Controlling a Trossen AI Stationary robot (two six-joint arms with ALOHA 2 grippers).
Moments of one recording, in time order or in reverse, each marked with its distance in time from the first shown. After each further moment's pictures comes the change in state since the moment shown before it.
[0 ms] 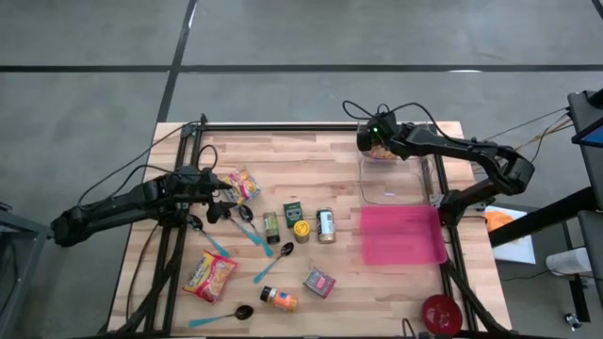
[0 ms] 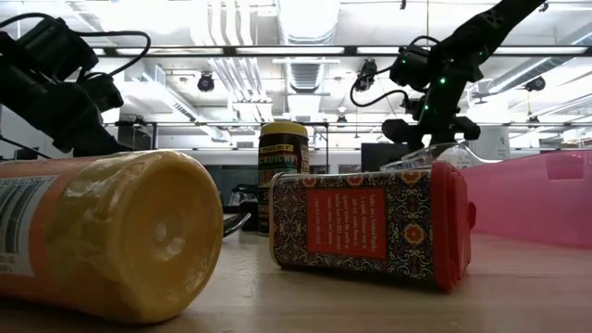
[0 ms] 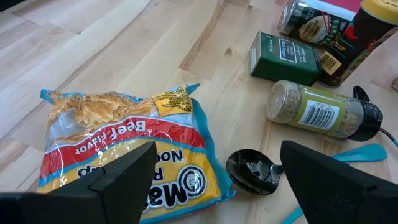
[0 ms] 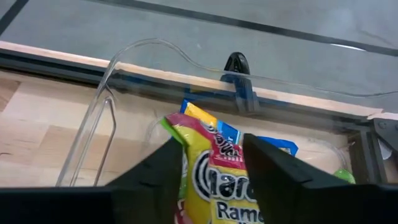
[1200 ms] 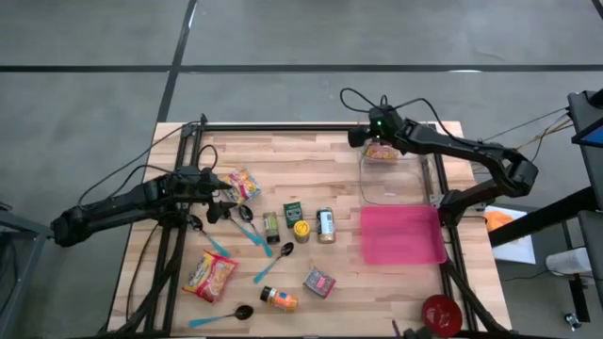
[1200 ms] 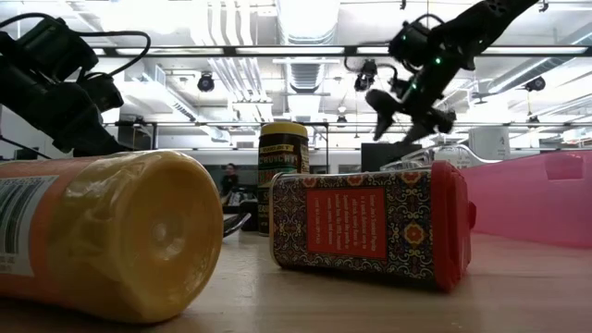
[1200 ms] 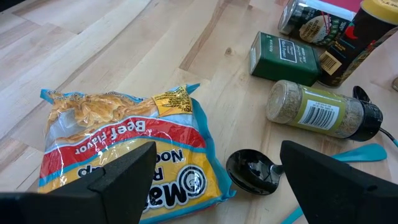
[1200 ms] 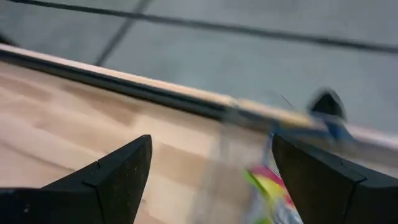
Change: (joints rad) left arm 0.000 0.000 0.000 0.000 0.000 0.000; right arm 0.030 -0.039 0.052 0.173 -0.242 -0.087
